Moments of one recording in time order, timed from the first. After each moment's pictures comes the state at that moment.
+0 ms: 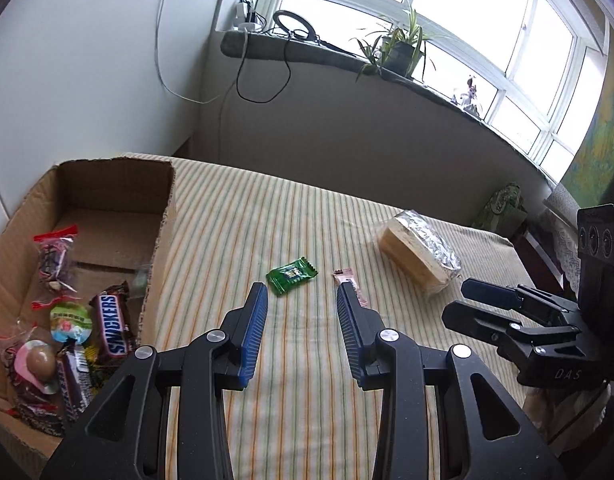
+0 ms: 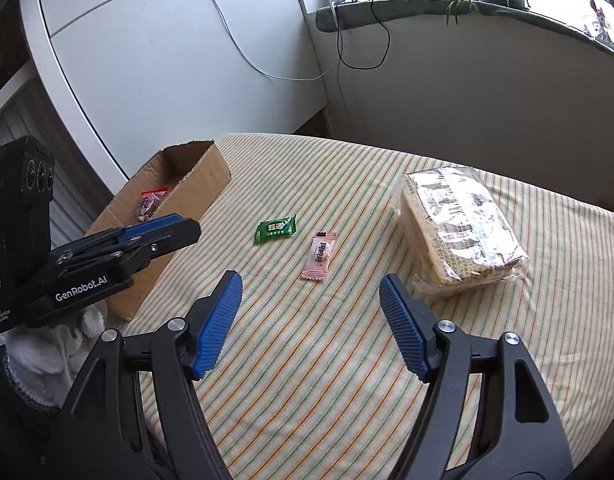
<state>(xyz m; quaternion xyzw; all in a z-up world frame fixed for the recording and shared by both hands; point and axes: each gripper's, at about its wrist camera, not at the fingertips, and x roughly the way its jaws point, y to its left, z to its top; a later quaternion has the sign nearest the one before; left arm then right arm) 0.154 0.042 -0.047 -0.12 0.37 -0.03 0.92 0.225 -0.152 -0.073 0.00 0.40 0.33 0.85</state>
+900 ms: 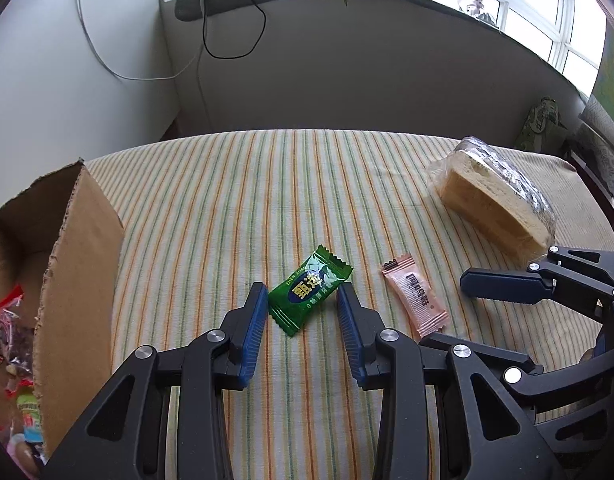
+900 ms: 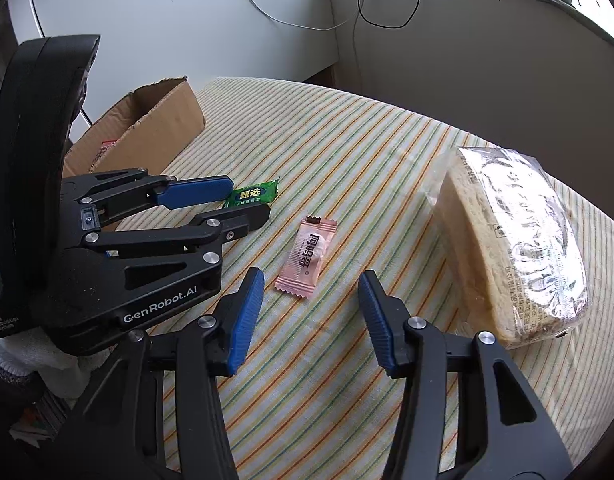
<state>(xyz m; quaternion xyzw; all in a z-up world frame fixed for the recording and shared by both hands) 0.223 0.014 -0.106 0.01 0.44 -0.01 0.90 0.261 -0.111 -0.124 -0.08 0.44 0.33 0.83</state>
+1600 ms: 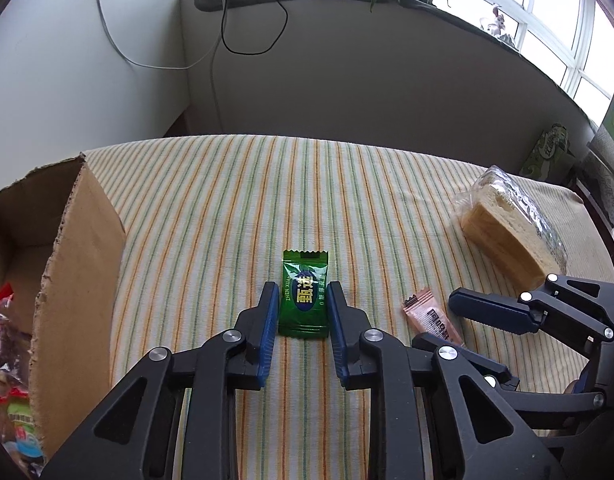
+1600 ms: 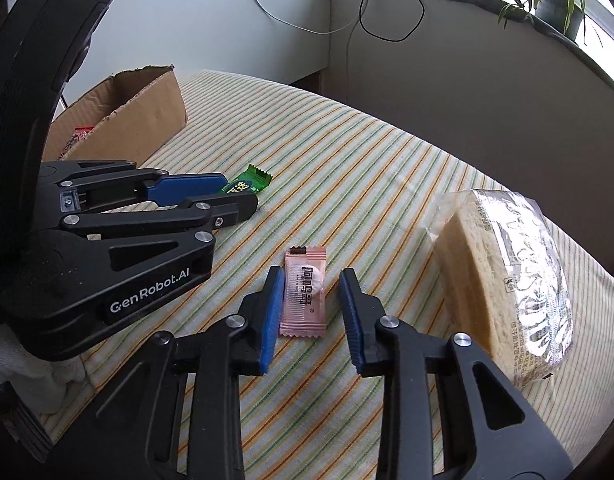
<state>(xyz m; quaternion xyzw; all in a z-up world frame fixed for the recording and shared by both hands) 0.238 0.033 -0.107 -0.04 0.44 0.00 0.90 0.270 -0.080 -0.129 -0.15 0.42 0.29 0.85</state>
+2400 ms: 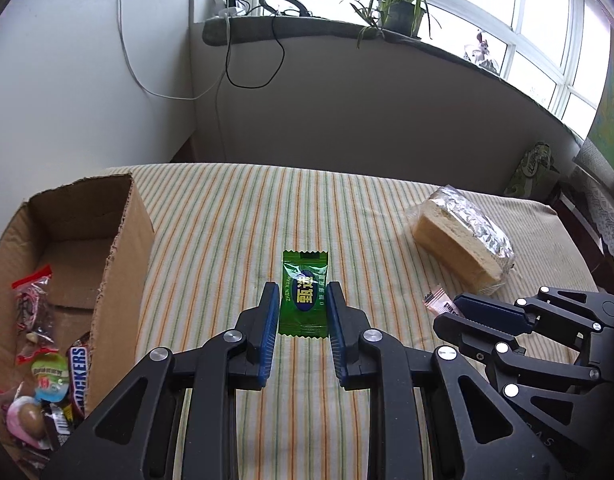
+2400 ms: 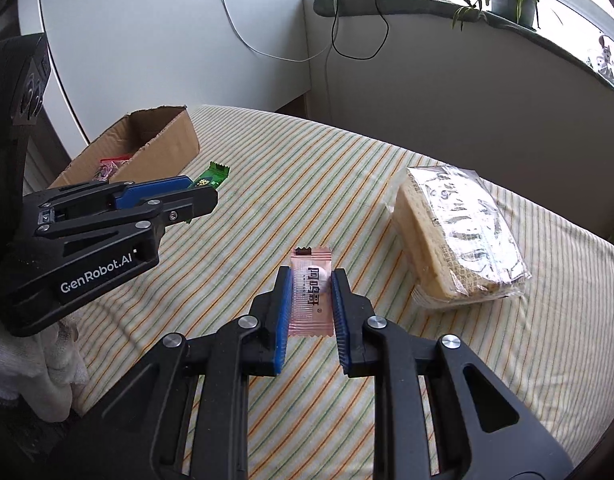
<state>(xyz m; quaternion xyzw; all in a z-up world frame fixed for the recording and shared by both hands) 0.190 0.024 -0.067 -0.04 0.39 0.00 0.92 0.217 -0.124 -0.090 -0.08 0.39 0.28 0.87</state>
